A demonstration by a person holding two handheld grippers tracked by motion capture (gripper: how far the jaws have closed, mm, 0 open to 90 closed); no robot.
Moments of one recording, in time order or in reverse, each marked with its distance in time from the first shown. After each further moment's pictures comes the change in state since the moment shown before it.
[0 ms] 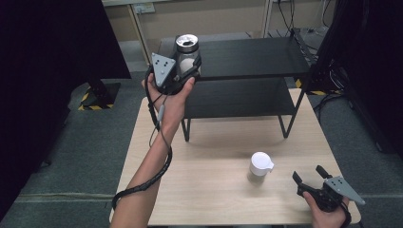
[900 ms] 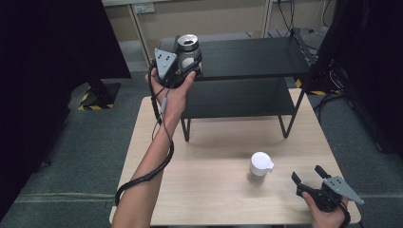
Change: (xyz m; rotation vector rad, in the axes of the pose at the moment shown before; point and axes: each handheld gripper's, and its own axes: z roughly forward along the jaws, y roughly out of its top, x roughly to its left) left arm 0.009 -0.007 0.020 0.001 0.004 -0.036; right arm 0.001 0.001 0.001 0.006 0.009 -0.011
